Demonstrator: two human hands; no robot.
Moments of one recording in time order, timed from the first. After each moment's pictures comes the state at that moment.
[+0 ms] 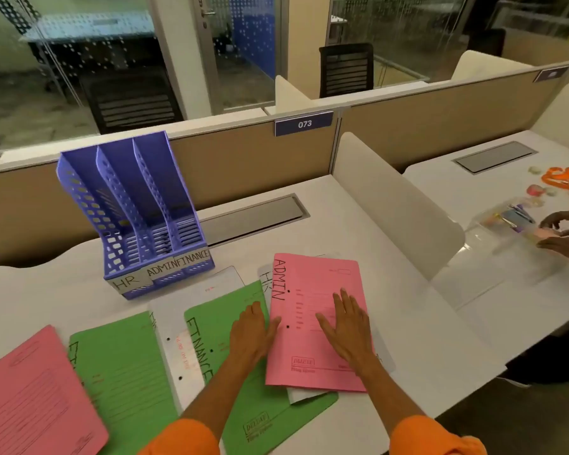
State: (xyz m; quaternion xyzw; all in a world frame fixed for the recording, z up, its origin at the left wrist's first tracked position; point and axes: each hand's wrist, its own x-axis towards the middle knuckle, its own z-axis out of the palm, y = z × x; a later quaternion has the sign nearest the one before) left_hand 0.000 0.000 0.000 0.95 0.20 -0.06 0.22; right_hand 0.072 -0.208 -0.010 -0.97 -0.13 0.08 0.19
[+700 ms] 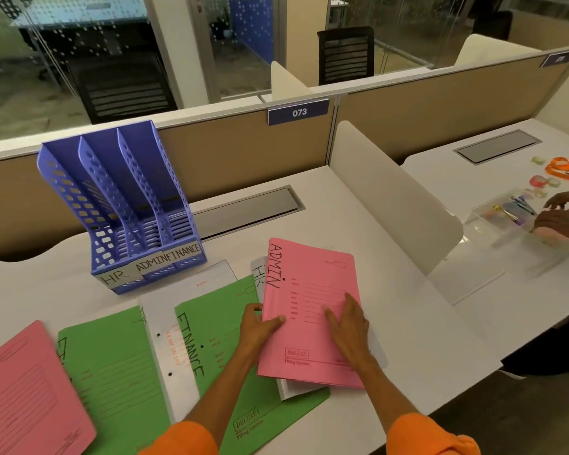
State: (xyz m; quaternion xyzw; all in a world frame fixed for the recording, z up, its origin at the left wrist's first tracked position) left_hand 0.011 -0.023 0.000 0.65 0.36 -0.05 0.66; right_hand 0.080 -0.222 -0.025 -0.93 -0.01 0.12 0.34
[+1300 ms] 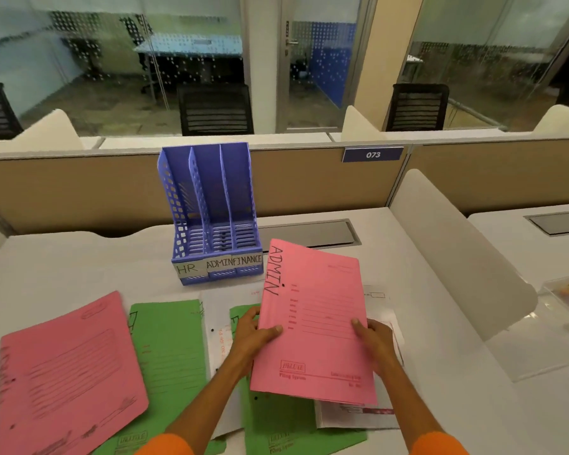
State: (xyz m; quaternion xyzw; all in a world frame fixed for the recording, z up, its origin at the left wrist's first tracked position) left_hand -0.052 0.068 0.043 0.59 0.33 0.08 0.73; right_hand 0.104 -0.158 0.018 -0.78 0.05 0.22 0.59
